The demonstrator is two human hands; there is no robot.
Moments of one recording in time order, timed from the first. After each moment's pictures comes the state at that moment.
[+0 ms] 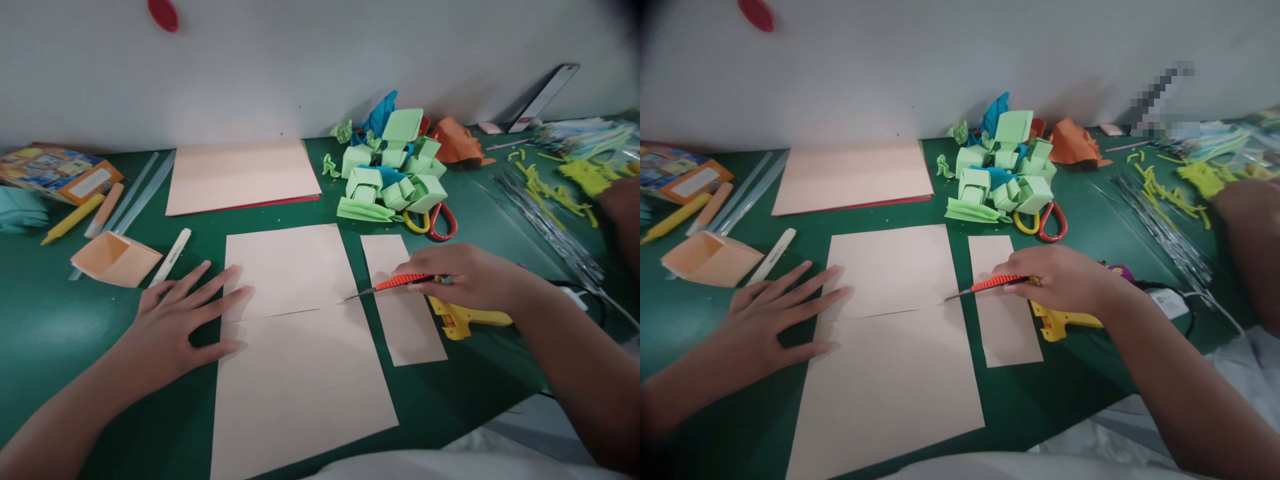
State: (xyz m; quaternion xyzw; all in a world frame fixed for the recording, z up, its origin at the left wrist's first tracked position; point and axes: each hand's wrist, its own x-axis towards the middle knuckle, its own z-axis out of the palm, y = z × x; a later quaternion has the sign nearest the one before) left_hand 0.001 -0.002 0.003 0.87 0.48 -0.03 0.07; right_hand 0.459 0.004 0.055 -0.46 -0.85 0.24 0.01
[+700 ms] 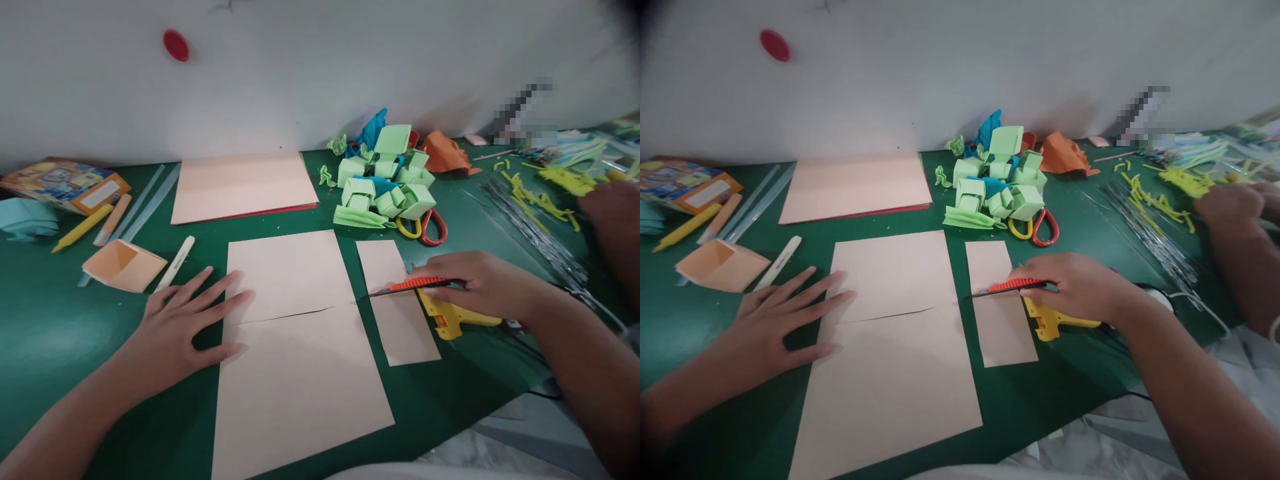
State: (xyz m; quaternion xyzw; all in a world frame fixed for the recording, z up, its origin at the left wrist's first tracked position) left_hand 0.001 -0.002 0.003 0.87 0.48 -0.03 0.07; right_hand 0.484 -0.010 0.056 -0.49 -0.85 0.20 0.02
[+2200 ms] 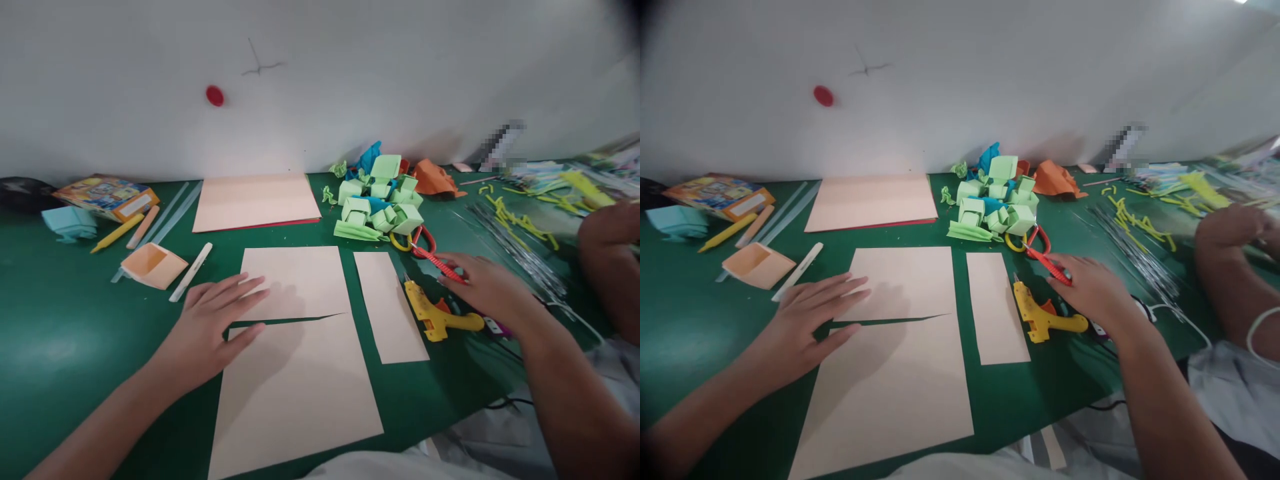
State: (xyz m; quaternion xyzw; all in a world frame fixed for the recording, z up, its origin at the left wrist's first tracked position) left_hand 0.030 -0.015 0.015 0.87 0.47 0.08 0.08; right_hand 0.535 -0.023 0.021 -0.70 -0.72 -0.01 0.01
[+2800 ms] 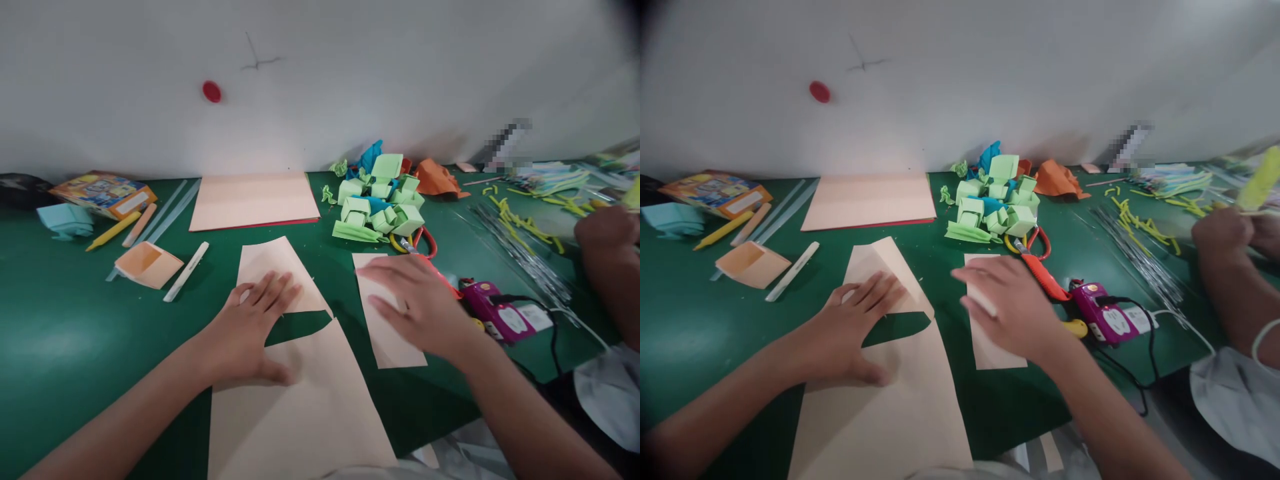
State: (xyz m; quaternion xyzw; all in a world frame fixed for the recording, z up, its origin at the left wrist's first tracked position) left_hand 0.079 -0.005 0.008 0.90 0.41 -0.06 0.15; right_hand 0.399 -0.032 0.057 -0.48 -0.86 0.04 0.17
